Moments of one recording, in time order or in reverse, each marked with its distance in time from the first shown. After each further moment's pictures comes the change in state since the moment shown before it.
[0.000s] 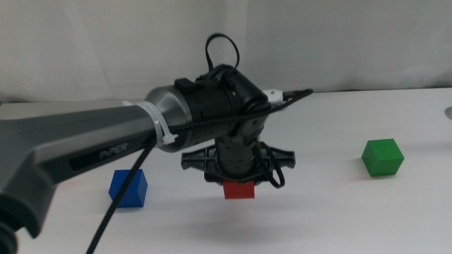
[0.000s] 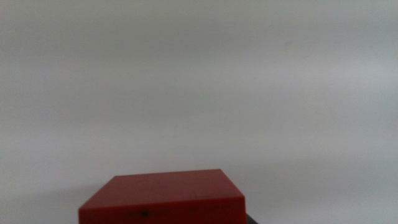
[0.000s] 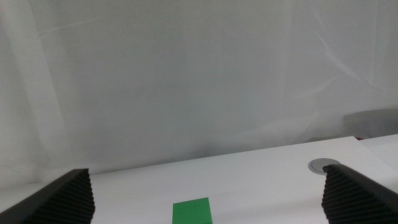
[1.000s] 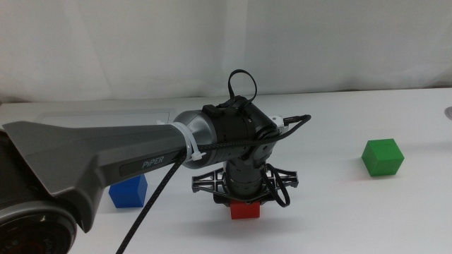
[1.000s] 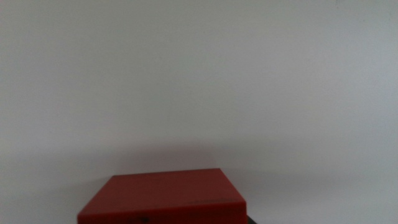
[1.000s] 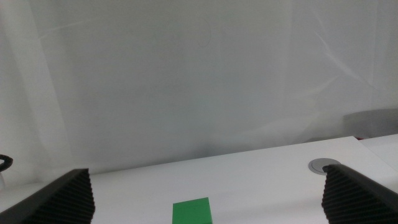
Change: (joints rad) left arm -0.012 0.114 0.022 -0.031 -0.065 -0.074; right arm 0.000 0.000 0.000 0.000 0.000 0.000
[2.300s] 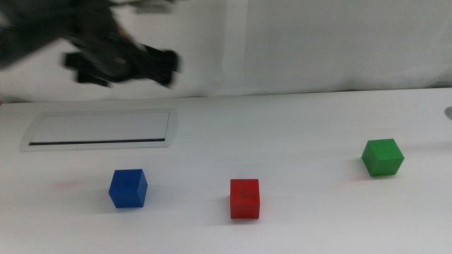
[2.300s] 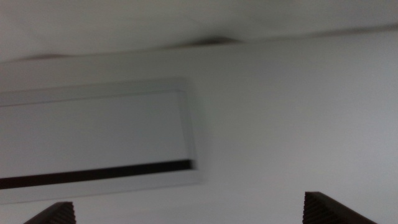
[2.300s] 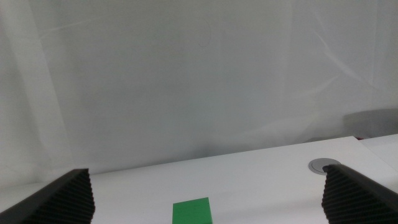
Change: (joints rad) left arm 0.460 -0.328 -0.080 0.018 -0.003 0.586; right arm 0.000 0.000 0.000 0.000 0.000 0.000
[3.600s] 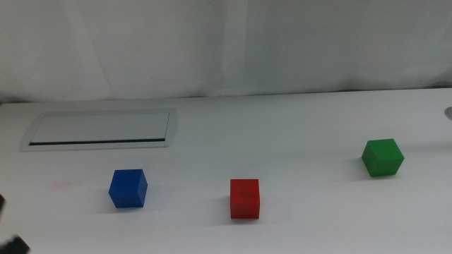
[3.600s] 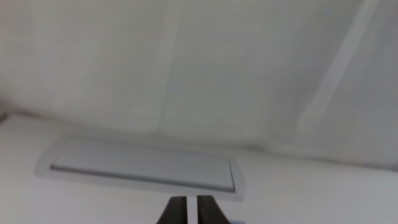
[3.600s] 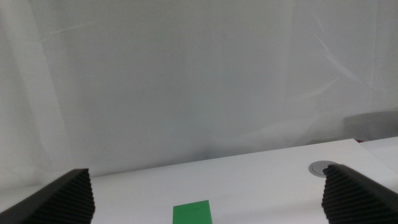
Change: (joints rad) left arm 0.285 -1.485 1.340 -0.042 -0.680 -0.027; right arm 0.000 0.000 0.000 0.000 -0.008 0.002
